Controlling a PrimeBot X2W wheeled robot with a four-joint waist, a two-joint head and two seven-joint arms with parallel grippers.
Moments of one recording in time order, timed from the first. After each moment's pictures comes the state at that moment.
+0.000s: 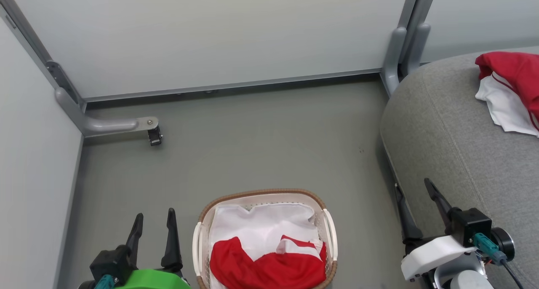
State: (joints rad) left arm 0.03 0.06 -0.13 0.25 -0.34 -0.03 -0.26; right arm -0.05 -0.05 0.04 0.23 0.13 0.13 -0.26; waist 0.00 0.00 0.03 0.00
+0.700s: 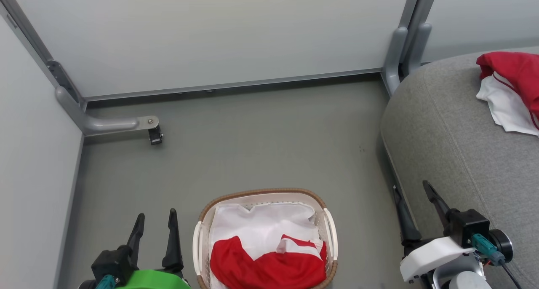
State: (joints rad) left arm 0.03 0.05 -0.12 0.26 -0.32 -0.05 -0.26; right arm -0.05 -0.05 0.05 0.25 0.14 0.13 -0.26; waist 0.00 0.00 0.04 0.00
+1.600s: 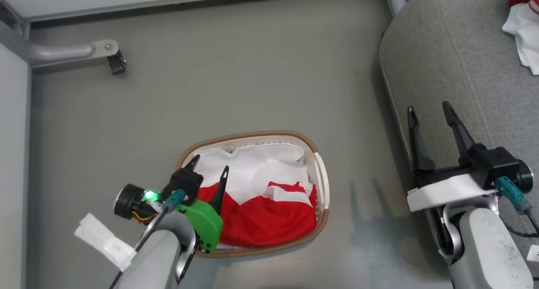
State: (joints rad) left arm -0.39 0.12 -0.41 0.58 -0.12 -0.12 -0.13; right arm -0.25 -0.05 0.00 0.14 0.11 0.13 -0.26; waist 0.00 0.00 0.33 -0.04
